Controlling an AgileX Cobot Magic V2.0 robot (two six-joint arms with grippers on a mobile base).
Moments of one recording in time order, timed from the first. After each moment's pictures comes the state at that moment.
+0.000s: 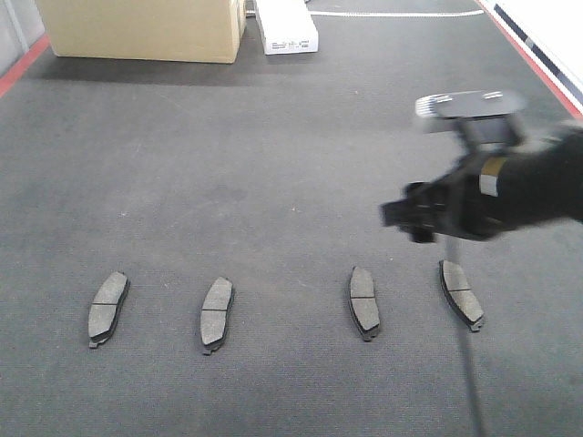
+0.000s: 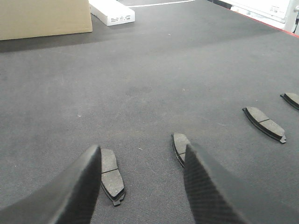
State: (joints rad) left arm -0.54 0.25 -0.45 0.32 0.60 -0.38; right arm 0.42 1.33 -1.07 -0.17 0.72 0.30
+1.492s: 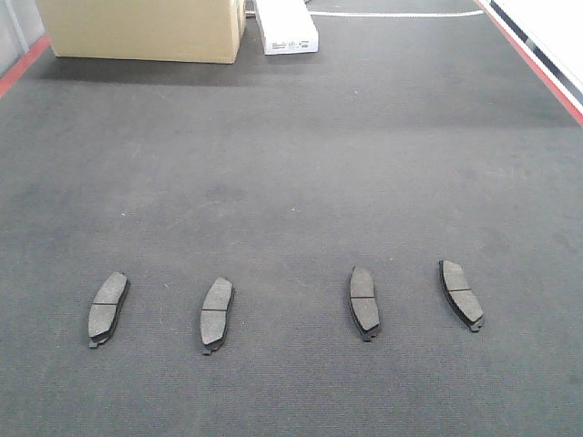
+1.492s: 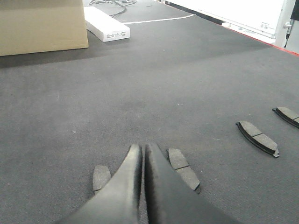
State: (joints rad) left arm -0.54 0.25 -0.45 0.32 0.54 -0.38; right arm 0.42 0.09 -0.33 -0.17 0.37 0.13
